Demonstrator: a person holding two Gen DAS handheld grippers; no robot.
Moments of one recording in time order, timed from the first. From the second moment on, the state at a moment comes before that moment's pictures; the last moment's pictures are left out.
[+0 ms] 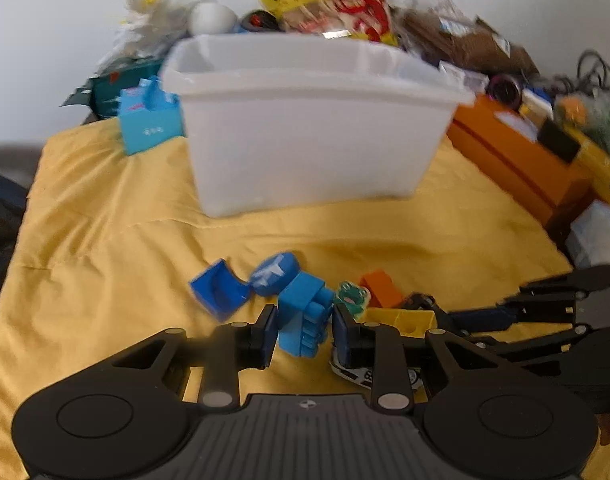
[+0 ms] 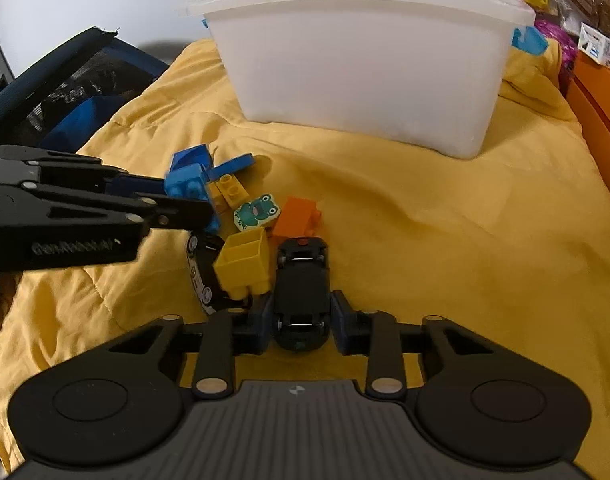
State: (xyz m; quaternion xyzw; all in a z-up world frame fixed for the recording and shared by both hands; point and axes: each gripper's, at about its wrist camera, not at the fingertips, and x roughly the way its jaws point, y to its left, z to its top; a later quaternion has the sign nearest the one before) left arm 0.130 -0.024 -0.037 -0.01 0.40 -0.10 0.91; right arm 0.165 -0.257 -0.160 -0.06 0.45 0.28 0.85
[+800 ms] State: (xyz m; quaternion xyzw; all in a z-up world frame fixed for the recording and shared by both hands) left arm 0.152 -0.005 0.063 -0.04 0.33 -0.10 0.94; right arm 0.200 -0.317 -0.035 0.07 0.35 0.26 0.90
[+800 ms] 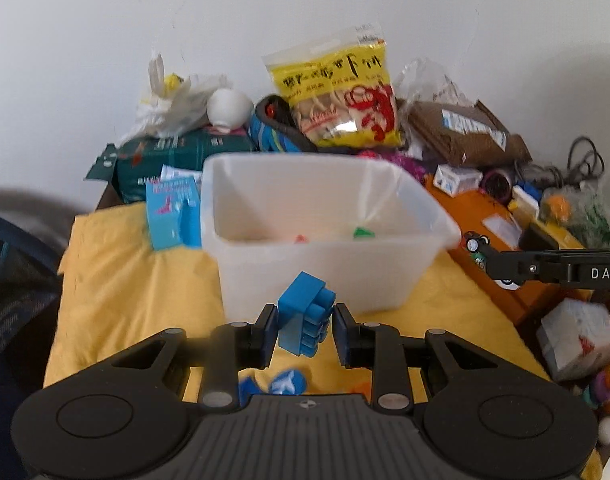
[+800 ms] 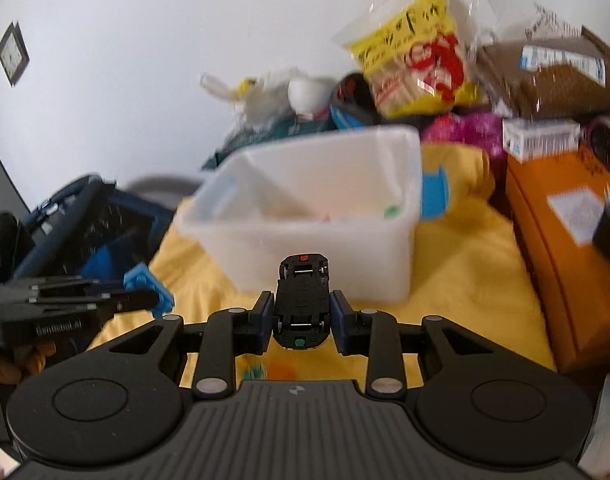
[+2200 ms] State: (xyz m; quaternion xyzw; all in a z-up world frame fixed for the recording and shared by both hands) left arm 0.280 -0.007 0.098 -0.02 0.39 -0.07 0.92; right arm 0.335 -0.276 -0.005 -0.03 0.38 0.23 0.90
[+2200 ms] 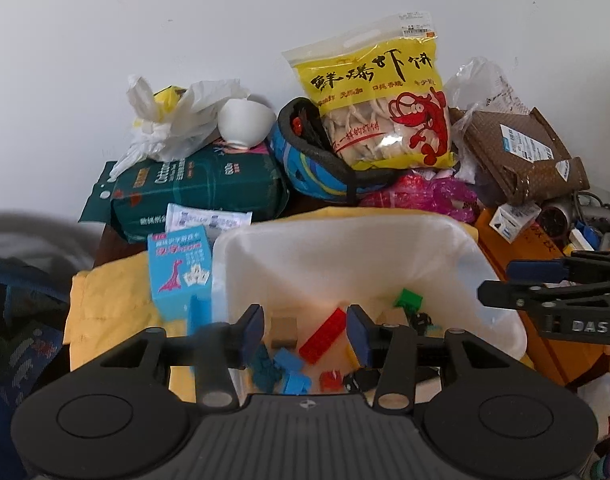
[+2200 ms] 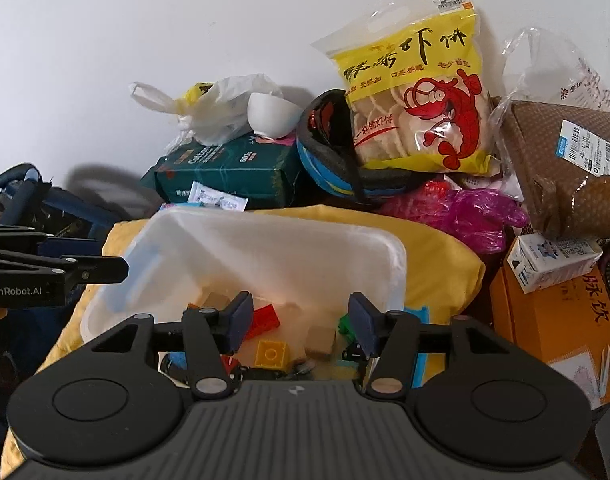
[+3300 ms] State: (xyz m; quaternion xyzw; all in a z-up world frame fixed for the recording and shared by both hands) left arm 0.153 -0.079 -0.065 -0.08 0.50 -0.10 0.86; right arm 0.134 -0.325 -0.120 -0.05 0.42 0.26 0.87
